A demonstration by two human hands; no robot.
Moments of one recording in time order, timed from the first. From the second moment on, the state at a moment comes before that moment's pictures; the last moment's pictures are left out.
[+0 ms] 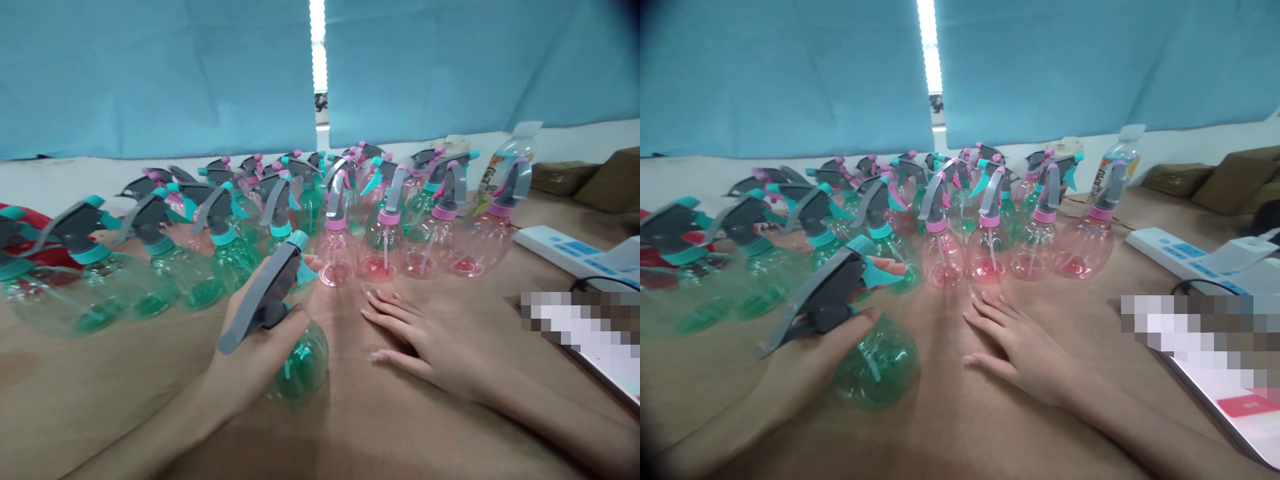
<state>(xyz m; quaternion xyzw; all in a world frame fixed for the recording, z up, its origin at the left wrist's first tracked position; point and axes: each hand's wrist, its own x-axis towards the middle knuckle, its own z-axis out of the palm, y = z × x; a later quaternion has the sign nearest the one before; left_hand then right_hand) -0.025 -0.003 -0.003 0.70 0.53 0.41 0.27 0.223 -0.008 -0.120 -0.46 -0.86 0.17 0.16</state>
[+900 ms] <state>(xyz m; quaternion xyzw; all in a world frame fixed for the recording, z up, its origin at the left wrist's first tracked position) -0.028 -0.002 -0.011 0.68 0.51 0.42 0.31 0.221 -0.008 -0.118 -0.47 -0.86 0.16 0.13</state>
